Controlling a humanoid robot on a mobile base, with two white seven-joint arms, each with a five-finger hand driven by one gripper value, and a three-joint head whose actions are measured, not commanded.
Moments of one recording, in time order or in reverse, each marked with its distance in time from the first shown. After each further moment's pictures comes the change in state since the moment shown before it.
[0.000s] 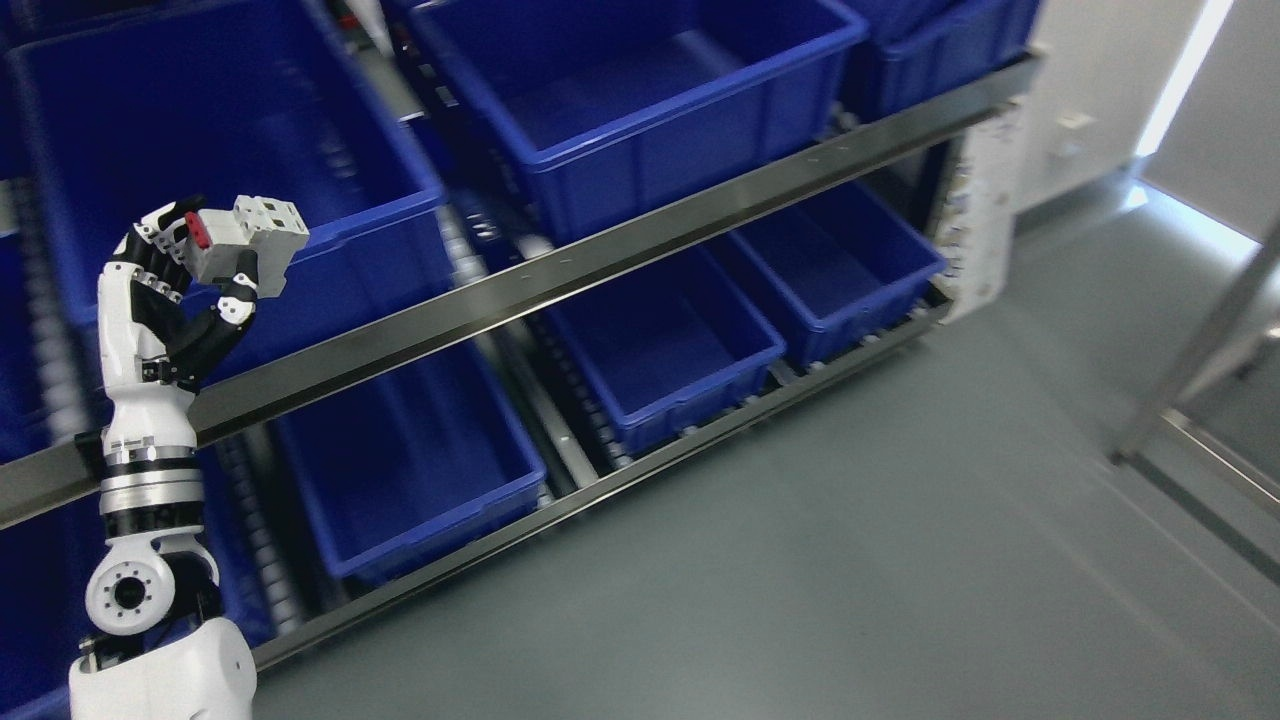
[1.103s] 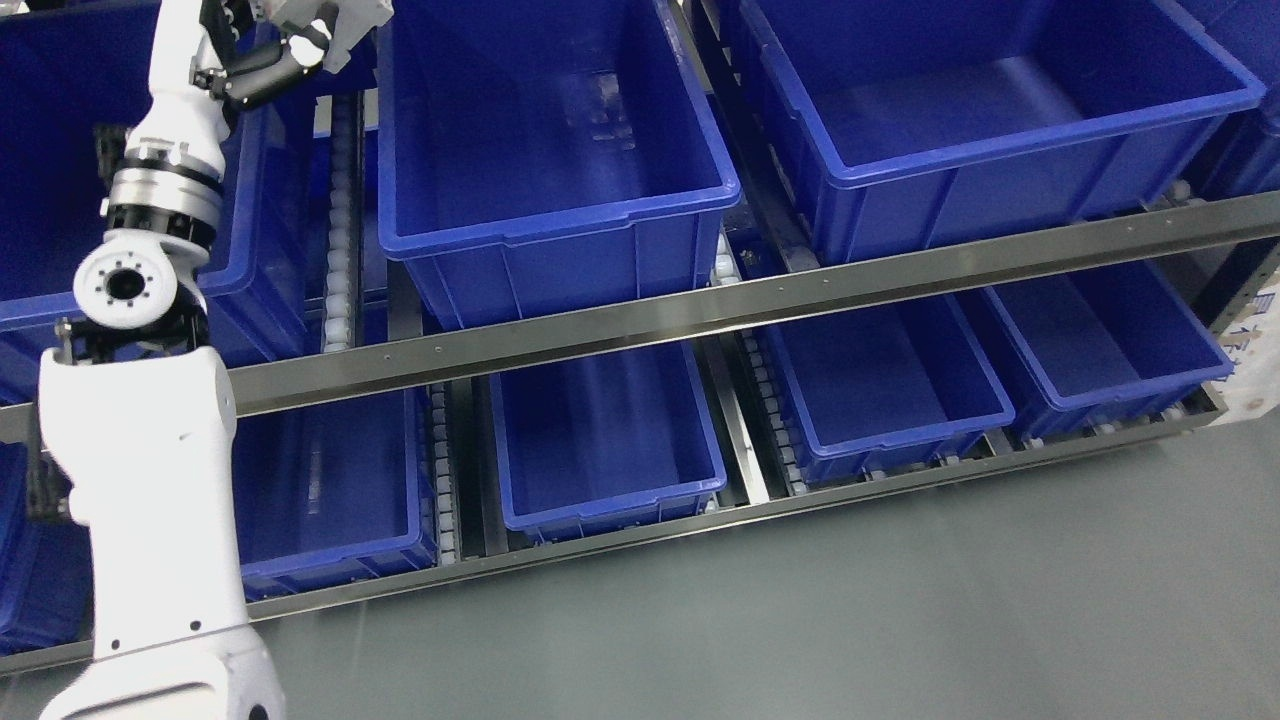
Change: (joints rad) left arm -0.590 0.105 -0.240 0.413 -0.237 0.191 -0.034; right arm 0.000 0.000 0.000 0.000 0.000 0.000 0.000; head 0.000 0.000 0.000
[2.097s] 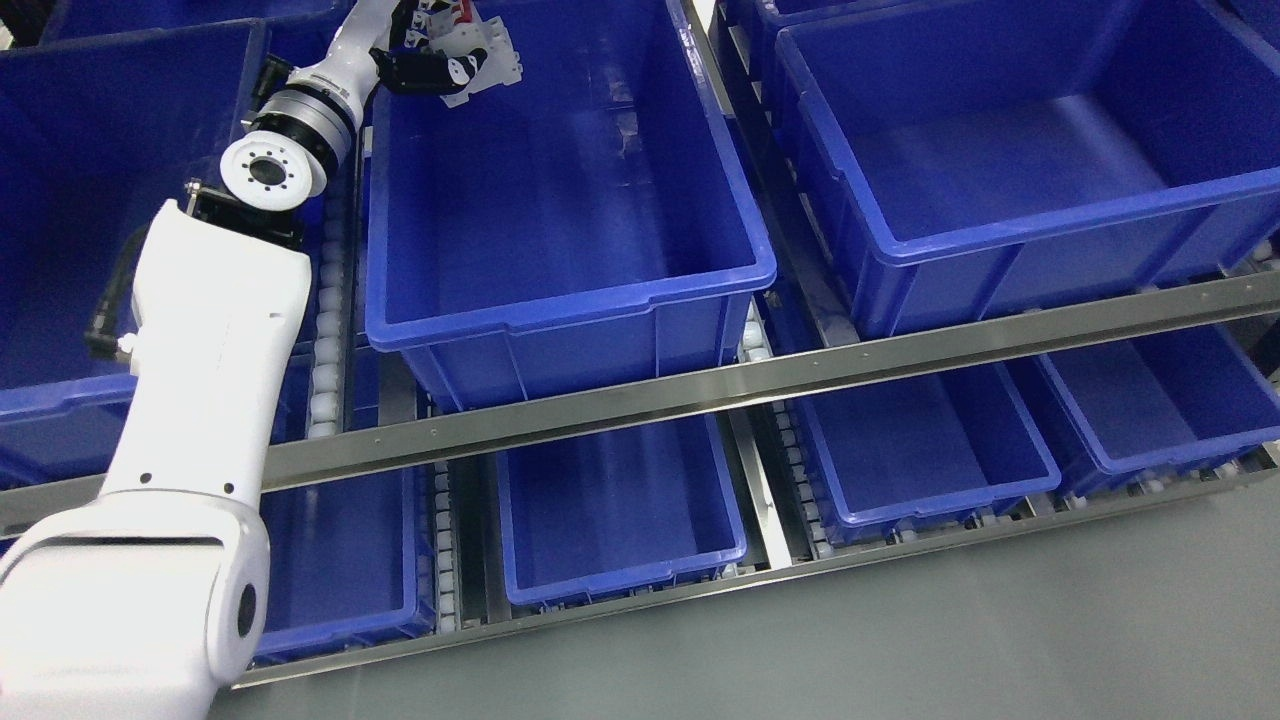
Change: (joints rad) left arm -0.263 -0.025 -0.296 0.494 -0.156 0.006 0.026; right arm 0.000 0.000 0.000 0.000 0.000 0.000 0.000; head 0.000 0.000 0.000
